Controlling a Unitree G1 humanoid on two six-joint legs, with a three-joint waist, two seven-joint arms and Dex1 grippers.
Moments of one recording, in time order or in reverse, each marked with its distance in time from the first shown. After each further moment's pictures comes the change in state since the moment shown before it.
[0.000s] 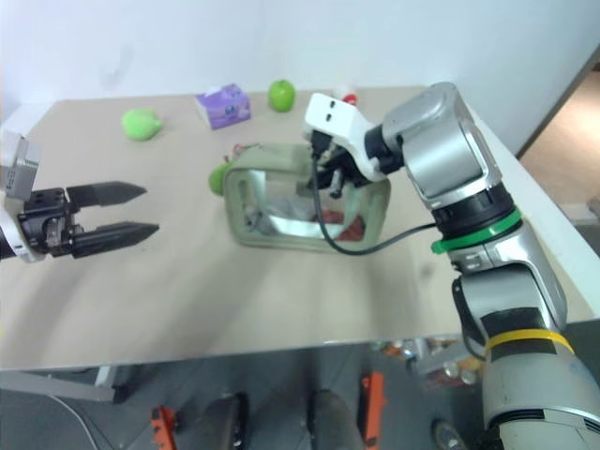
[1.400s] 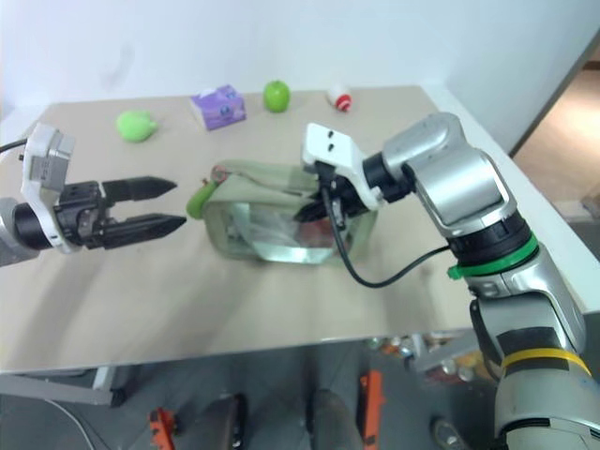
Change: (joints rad) left arm -0.132 -0.089 -0.118 0.032 -0.039 0.014 0.042; right arm 0.123 -0.097 -0.004 -0.169 0.243 -0.105 0.060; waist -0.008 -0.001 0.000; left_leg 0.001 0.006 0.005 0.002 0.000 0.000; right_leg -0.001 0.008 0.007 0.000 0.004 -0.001
